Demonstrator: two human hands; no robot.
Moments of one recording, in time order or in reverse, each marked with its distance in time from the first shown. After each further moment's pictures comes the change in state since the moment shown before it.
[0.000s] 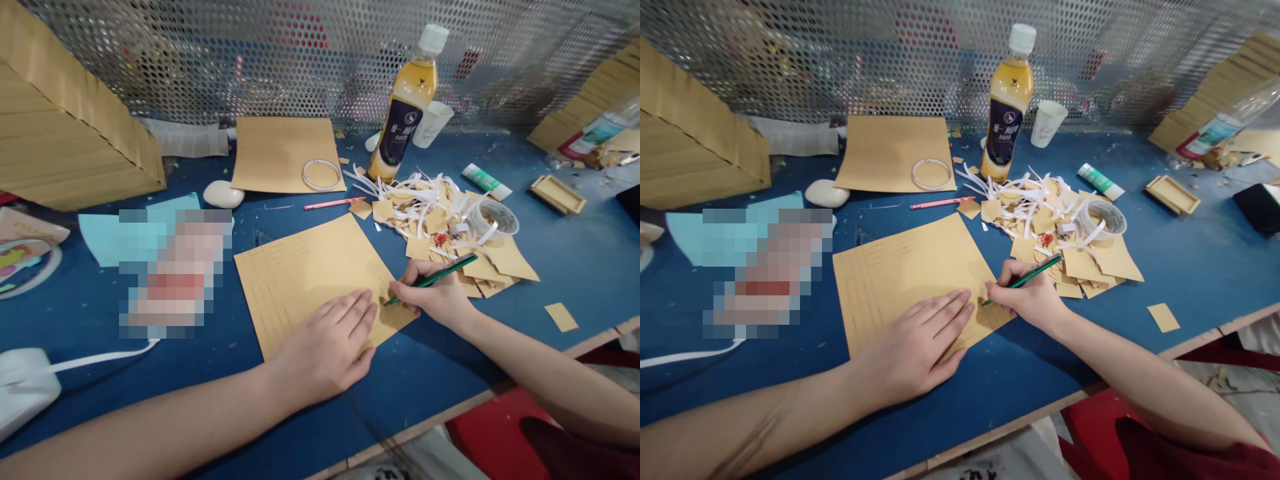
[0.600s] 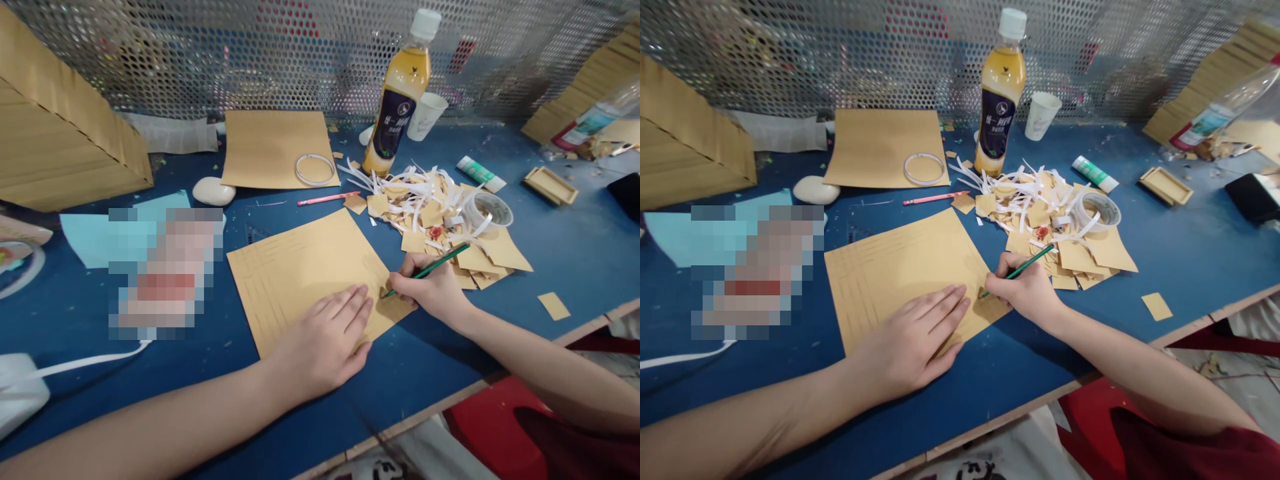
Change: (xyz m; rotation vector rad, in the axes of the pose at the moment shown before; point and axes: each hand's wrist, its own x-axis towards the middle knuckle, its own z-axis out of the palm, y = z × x) left_hand -0.002 -0.001 0.000 -0.018 0.000 0.005; right_hand -0.002 -0.002 0.003 -0.102 0.109 0.012
